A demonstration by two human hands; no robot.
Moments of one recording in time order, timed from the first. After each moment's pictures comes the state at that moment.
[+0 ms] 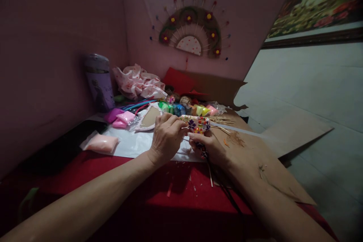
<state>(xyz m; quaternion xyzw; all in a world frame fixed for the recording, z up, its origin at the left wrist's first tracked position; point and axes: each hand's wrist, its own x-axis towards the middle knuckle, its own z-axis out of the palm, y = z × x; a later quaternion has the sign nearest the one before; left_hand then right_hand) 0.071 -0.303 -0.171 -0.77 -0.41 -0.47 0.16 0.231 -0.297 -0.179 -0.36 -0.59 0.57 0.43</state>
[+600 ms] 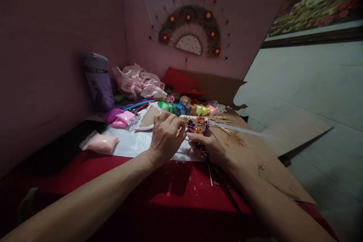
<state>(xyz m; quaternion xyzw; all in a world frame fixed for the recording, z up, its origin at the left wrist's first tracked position) 0.073 -0.304 -0.169 -0.75 -0.43 -0.46 0.19 0.232 -0.294 -0.182 -0.36 -0.60 0.58 0.42</state>
